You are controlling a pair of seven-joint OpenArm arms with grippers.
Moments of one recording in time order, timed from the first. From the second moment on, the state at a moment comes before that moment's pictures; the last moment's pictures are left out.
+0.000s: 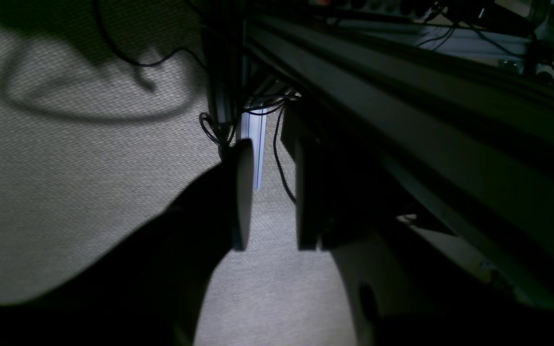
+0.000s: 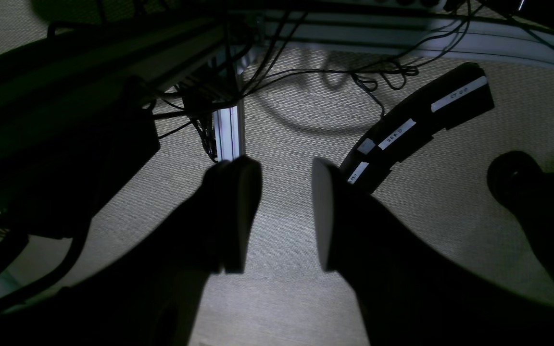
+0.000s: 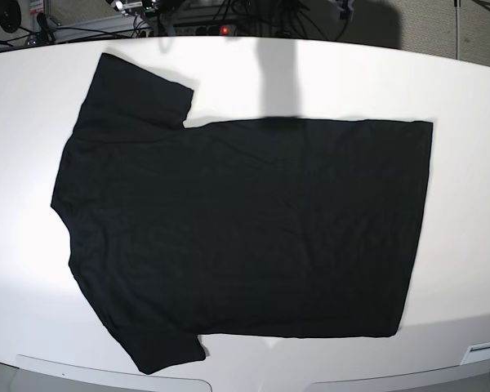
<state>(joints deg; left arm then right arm) 8.7 1.9 -30.7 12.2 20.3 -21.3 -3.8 -6.7 6.8 3.3 19.2 -4.2 15.8 -12.8</state>
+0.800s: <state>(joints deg) 36.6 4.2 -30.6 54.9 13.2 -37.9 -3.4 -32.9 14.5 3.2 56.7 6.1 31.2 -18.5</state>
